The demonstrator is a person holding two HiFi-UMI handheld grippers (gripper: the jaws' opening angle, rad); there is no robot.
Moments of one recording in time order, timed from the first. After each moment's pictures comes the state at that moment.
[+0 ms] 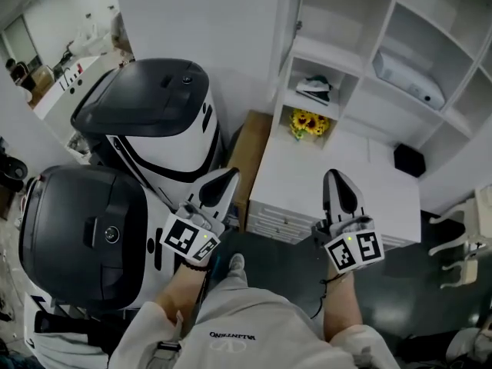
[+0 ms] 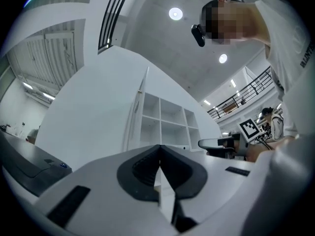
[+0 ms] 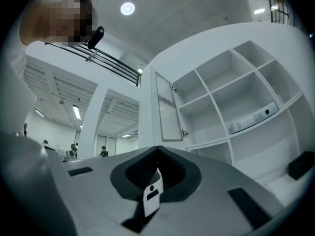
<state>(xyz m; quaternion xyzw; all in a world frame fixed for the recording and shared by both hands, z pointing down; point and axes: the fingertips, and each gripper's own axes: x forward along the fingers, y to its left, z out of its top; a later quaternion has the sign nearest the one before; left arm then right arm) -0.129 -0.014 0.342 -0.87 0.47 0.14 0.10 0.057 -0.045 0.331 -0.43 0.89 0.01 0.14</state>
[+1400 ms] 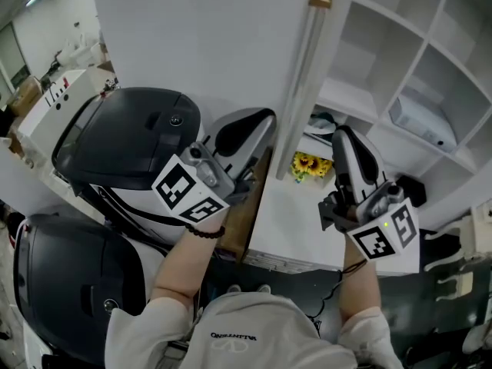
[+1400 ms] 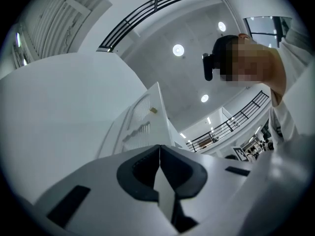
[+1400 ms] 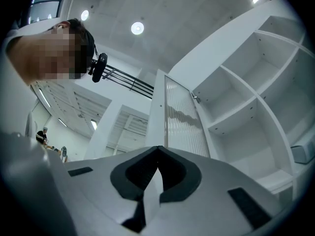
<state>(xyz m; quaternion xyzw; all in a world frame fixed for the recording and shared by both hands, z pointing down) -0.148 -0.207 0.166 -0.90 0.28 0.30 0.15 -0.042 -0.199 0.163 -0.30 0.92 0.09 0.22</state>
